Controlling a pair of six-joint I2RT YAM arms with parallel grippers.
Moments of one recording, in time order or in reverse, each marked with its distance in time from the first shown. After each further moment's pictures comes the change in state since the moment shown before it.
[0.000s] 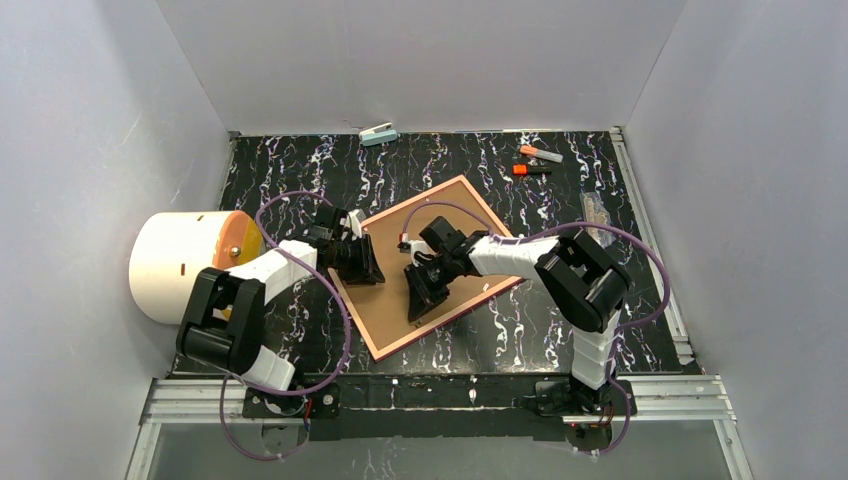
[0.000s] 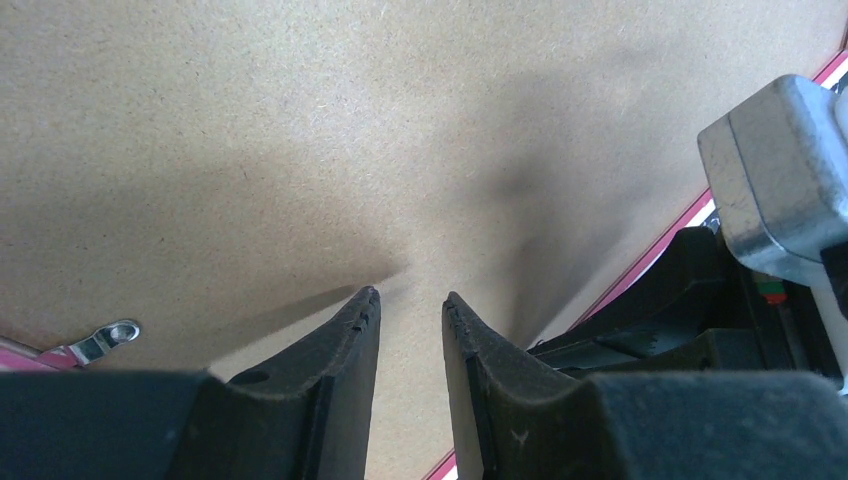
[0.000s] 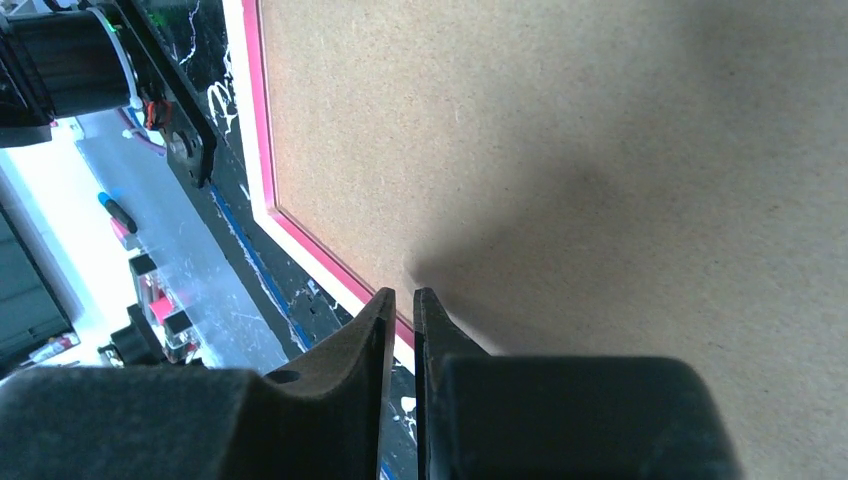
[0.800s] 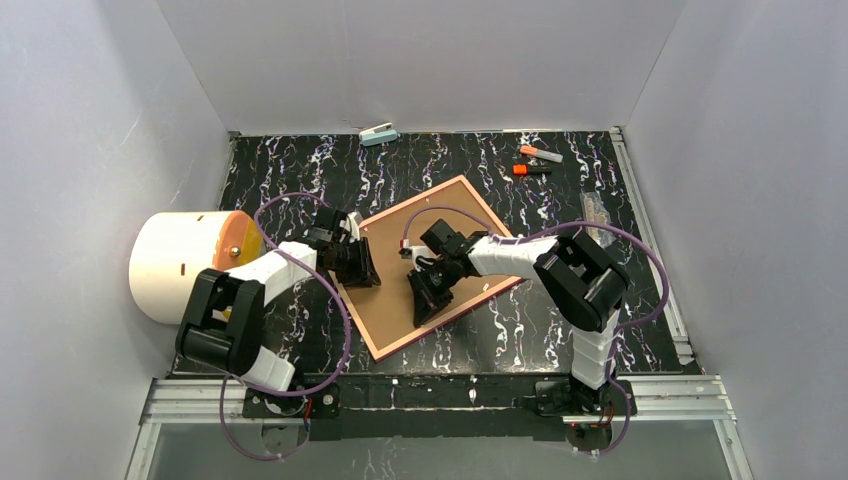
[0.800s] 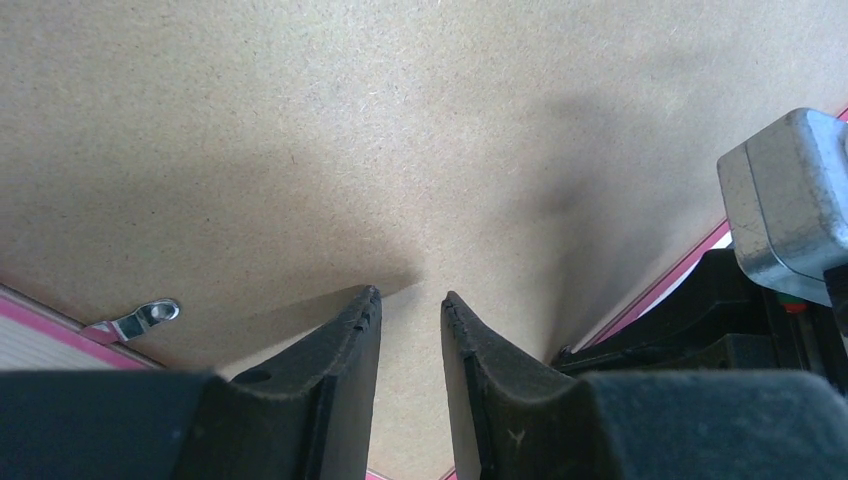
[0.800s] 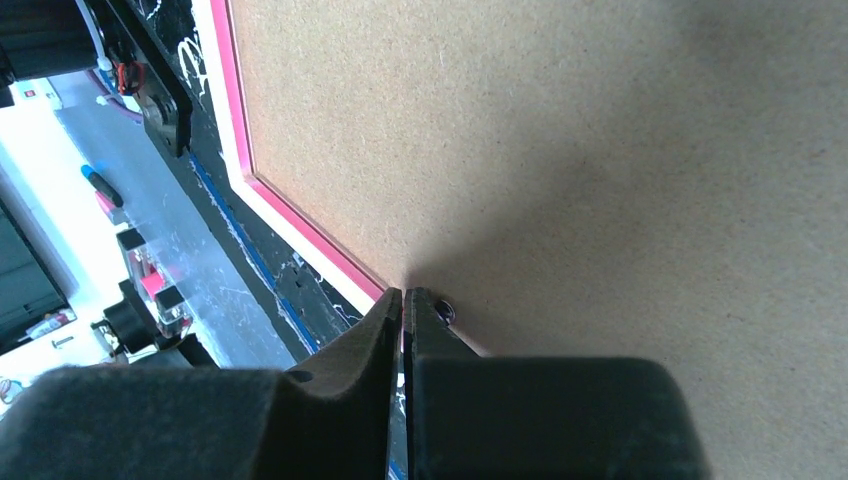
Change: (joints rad) left arm 0.000 -0.005 -0.012 -0.018 -0.055 0.002; right arm -0.003 0.008 -0.003 -0.073 -0.002 -0.051
